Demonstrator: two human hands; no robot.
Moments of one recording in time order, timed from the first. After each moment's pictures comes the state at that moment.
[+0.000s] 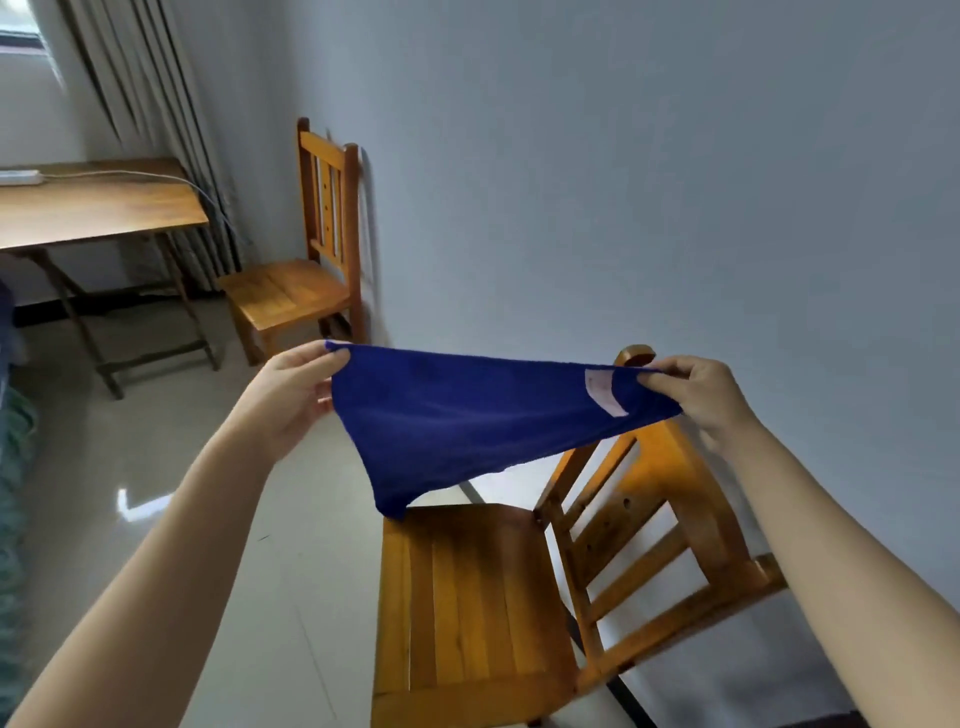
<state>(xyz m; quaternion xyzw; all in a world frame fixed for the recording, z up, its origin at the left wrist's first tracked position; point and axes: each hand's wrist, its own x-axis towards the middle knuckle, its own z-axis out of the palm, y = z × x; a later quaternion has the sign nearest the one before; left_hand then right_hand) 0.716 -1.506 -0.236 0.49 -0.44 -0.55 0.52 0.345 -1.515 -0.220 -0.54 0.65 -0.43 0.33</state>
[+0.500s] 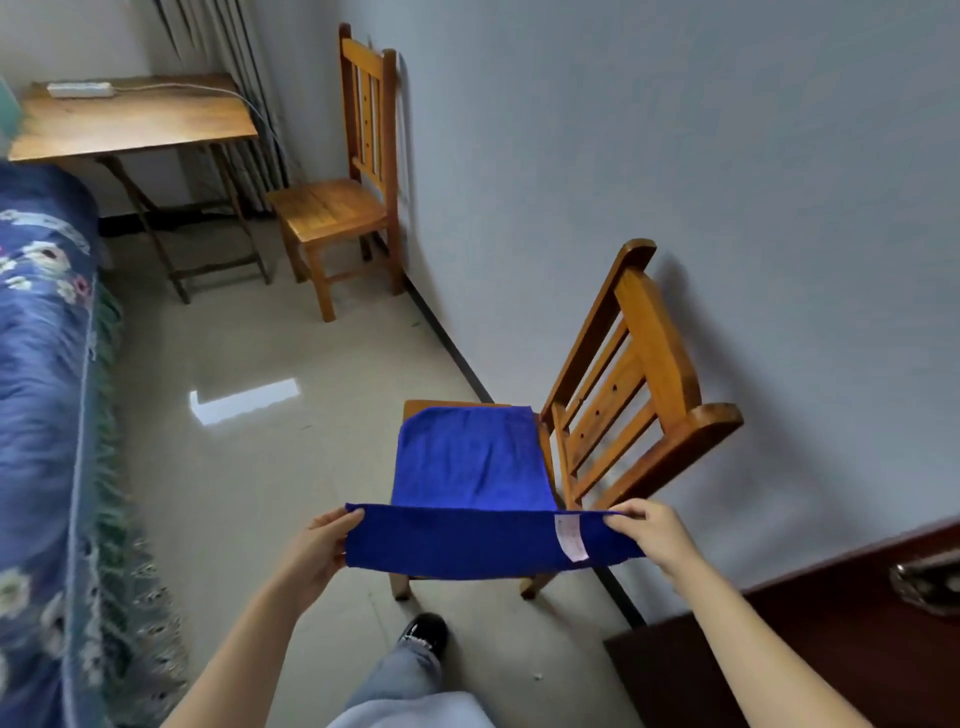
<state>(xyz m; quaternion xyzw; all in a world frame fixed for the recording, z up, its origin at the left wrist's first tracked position) 0.662 -1.273 -0.441 0.62 -0.21 -0.63 0.41 0.302 -1.309 -0.395 -0.46 0.70 -0.22 0.49</state>
